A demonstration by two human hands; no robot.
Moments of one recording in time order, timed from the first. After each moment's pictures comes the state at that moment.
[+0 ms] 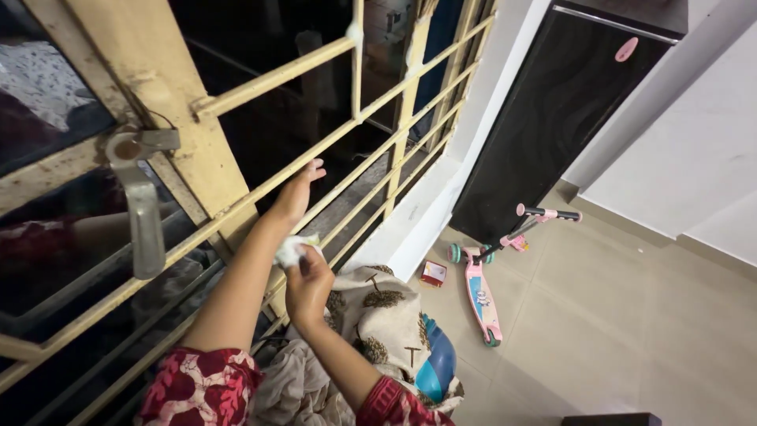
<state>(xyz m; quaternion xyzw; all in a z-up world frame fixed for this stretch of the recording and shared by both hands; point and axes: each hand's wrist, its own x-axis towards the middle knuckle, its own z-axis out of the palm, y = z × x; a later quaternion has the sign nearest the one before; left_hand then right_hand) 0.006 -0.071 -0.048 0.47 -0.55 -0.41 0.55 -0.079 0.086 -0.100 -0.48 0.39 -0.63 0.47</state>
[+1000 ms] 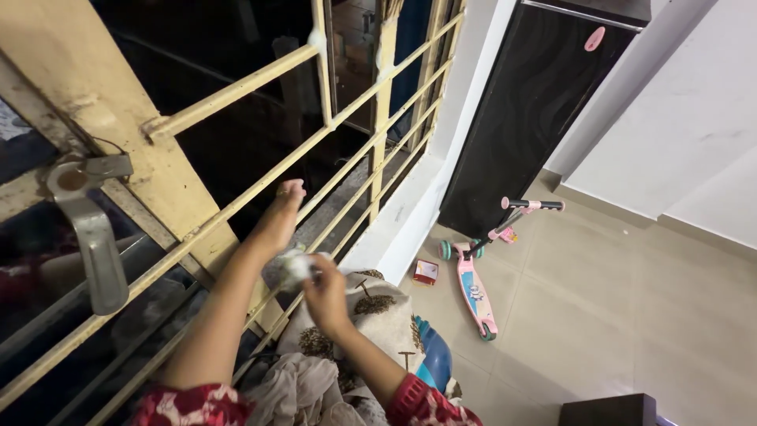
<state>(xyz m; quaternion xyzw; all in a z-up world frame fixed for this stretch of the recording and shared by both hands) -0.016 -0.019 -0.006 0.55 -0.62 -0.33 0.46 -0.148 0.068 -0.107 -0.60 0.41 -0.52 0.44</state>
